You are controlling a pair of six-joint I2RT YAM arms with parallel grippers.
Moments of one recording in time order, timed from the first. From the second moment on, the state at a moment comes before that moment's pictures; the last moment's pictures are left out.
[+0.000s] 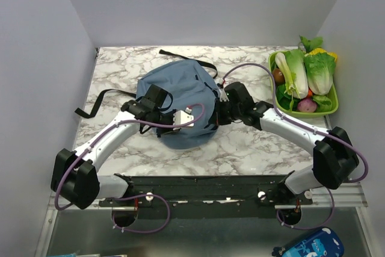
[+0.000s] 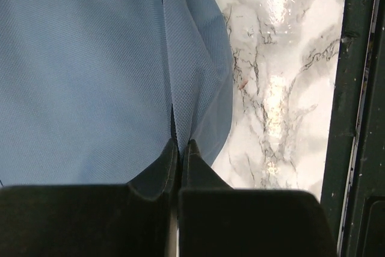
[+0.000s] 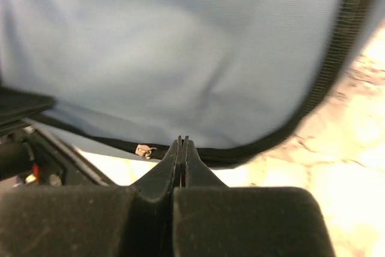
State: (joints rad) left arm -0.50 1.30 0.98 -0.79 0.57 0.96; right arm 0.68 1.47 0.99 -0.26 -0.22 0.49
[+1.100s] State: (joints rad) left arm -0.53 1.29 1.15 -0.82 0.51 0.64; right arm 0.58 1.48 1.04 -0.39 0.06 0.43
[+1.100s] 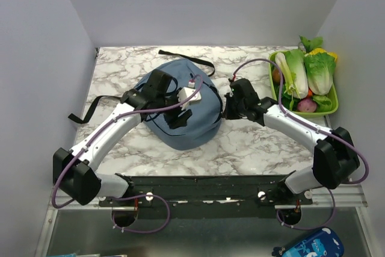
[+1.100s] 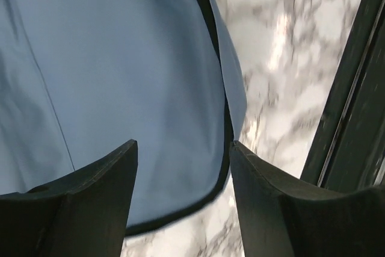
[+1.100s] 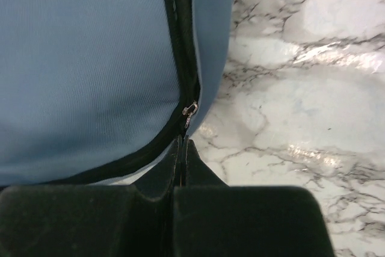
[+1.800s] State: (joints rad) left arm -0.81 1.67 1.26 -0.44 0.31 0.20; right arm 0.59 1.44 1.02 -0.36 0.05 0.47
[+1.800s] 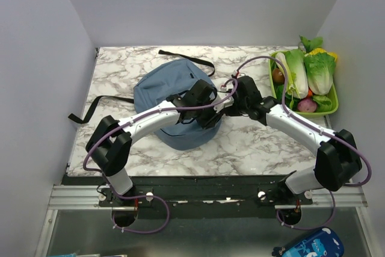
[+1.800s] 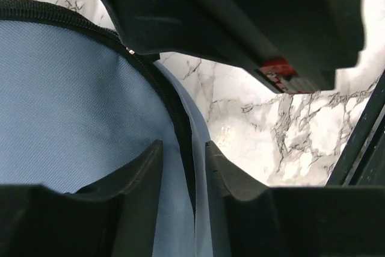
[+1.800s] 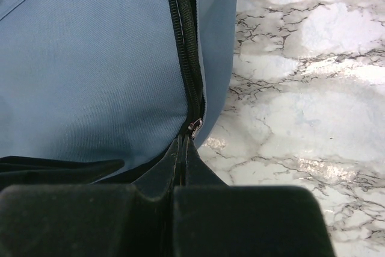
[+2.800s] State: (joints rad) left arm -0.88 1.61 1.15 -0.40 0.22 0.26; right arm 0.47 1.57 1.13 -0.36 0.02 0.47
